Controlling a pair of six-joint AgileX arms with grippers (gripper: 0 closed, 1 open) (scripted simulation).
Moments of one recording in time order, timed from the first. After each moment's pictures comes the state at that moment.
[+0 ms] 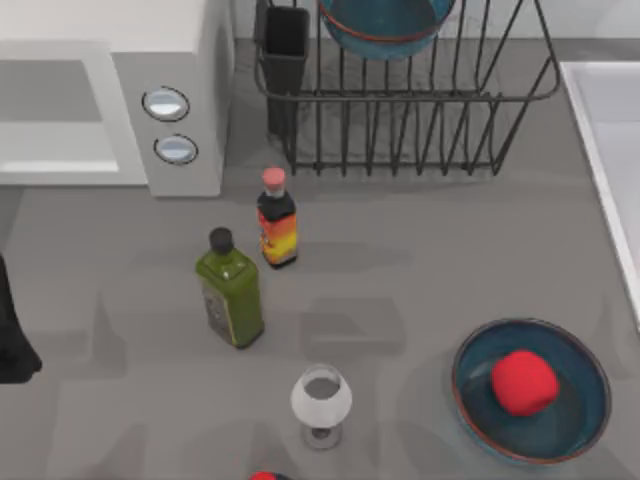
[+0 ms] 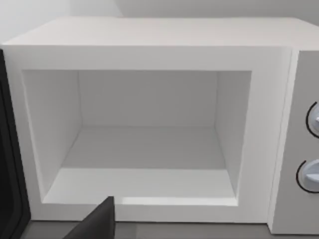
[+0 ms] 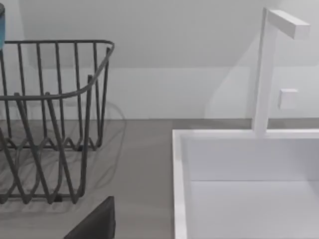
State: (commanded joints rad) left arm 0.00 0.00 0.00 0.00 0.00 0.00; right arm 0.02 0.03 0.03 -0.03 0.00 0.02
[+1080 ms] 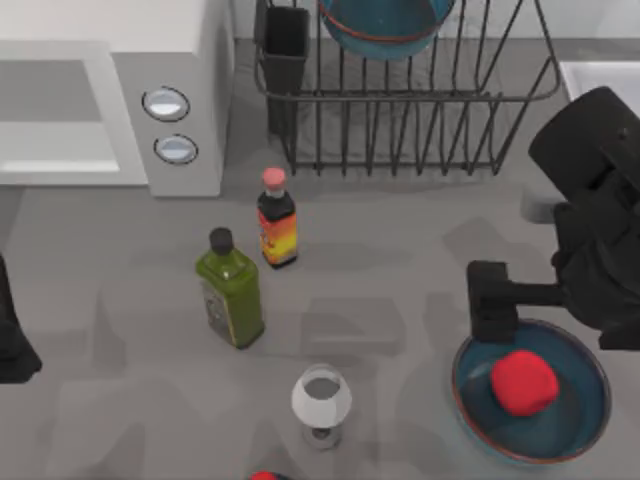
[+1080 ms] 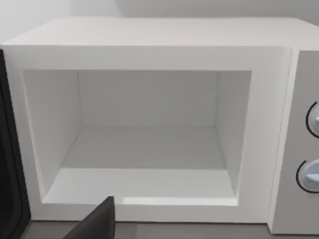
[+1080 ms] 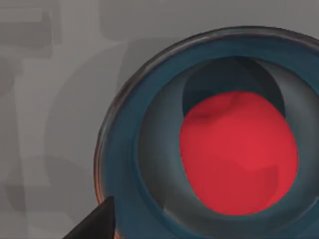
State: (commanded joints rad) left arm 0.00 0.00 0.00 0.00 0.00 0.00; right arm 0.56 1.48 1.03 -0.94 0.00 0.57
